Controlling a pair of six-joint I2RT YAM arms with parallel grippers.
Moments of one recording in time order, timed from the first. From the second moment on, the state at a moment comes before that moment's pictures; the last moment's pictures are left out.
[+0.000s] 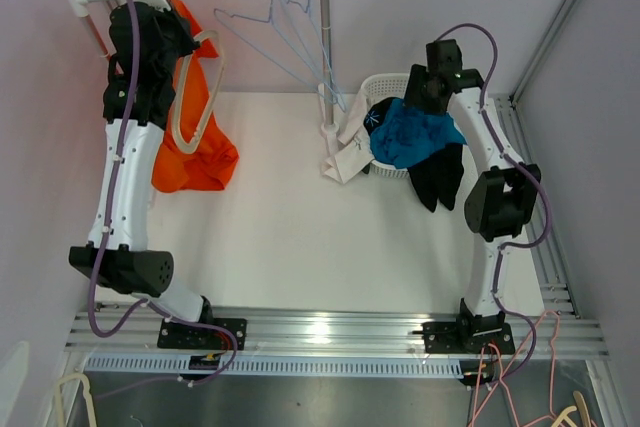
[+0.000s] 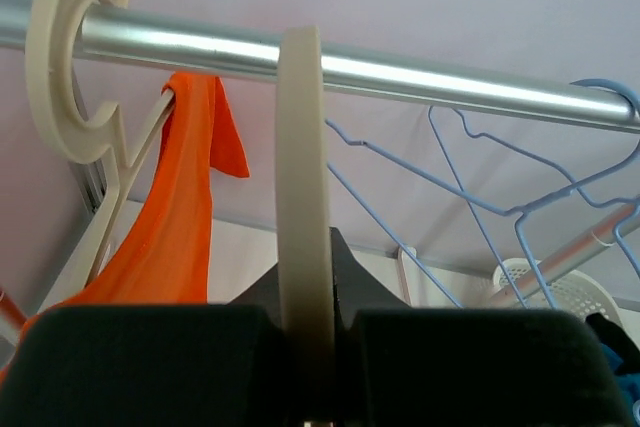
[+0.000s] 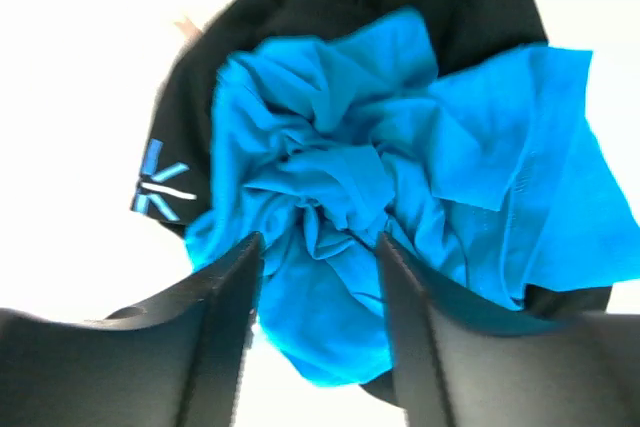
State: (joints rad) left arm -0.08 1.57 1.99 -0.45 -0.16 -0.25; right arm 0.19 2.09 2.09 -0.83 0.08 0.36
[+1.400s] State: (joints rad) left arm -0.27 2.02 2.30 -0.18 -0.32 0.11; right arm 0.19 1.36 1.66 -0.63 0.03 0.34
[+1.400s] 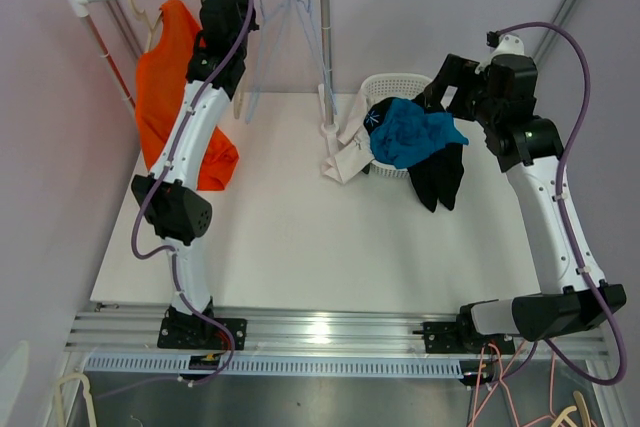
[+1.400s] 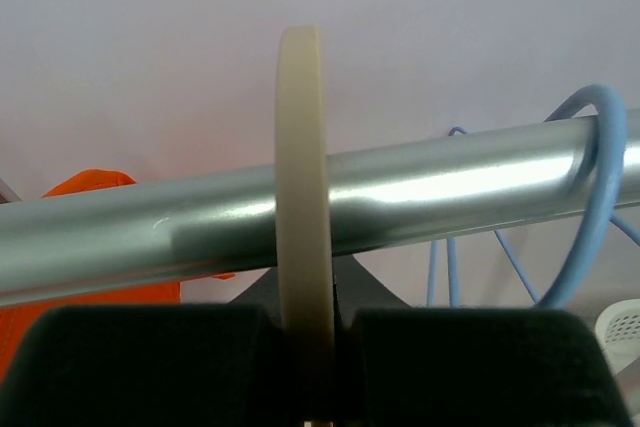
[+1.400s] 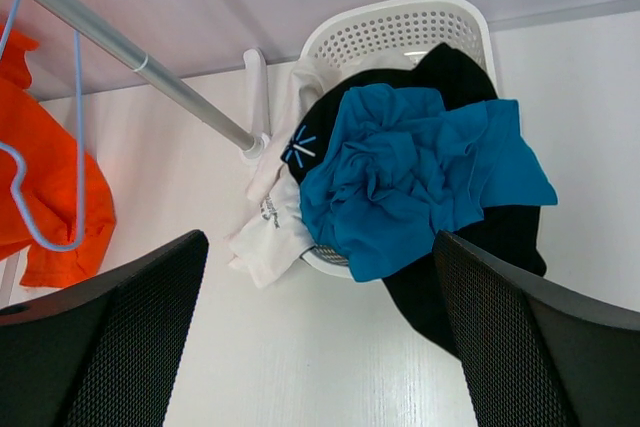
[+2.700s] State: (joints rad) left arm -0.27 1.63 2.08 -0.26 -0.20 -0.02; right arm 0.18 1.26 1.60 -0.64 -0.04 0.36
